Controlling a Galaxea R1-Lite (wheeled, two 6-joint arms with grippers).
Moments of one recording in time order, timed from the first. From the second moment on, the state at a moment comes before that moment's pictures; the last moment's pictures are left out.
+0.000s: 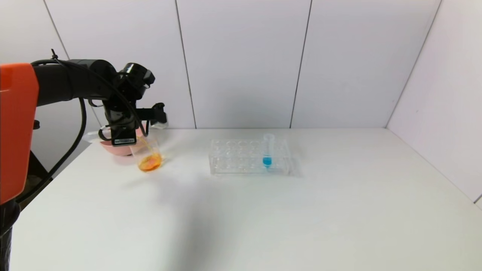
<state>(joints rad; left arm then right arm) -0.15 2.16 -2.03 0.83 0.54 1.12 0.00 0.00 0.00 0.00 -0.04 0.09</state>
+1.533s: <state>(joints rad) 0.03 1.90 -1.93 0.65 0.14 0.37 0.00 0.00 0.00 -0.01 -0.04 0.09</state>
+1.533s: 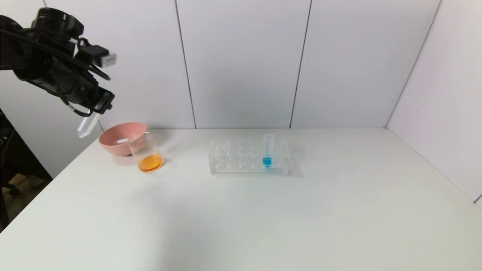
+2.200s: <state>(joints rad) 0.07 1.74 -1.10 -0.52 0.21 -0.04 0.00 0.00 0.00 0.00 -0.04 0.09</state>
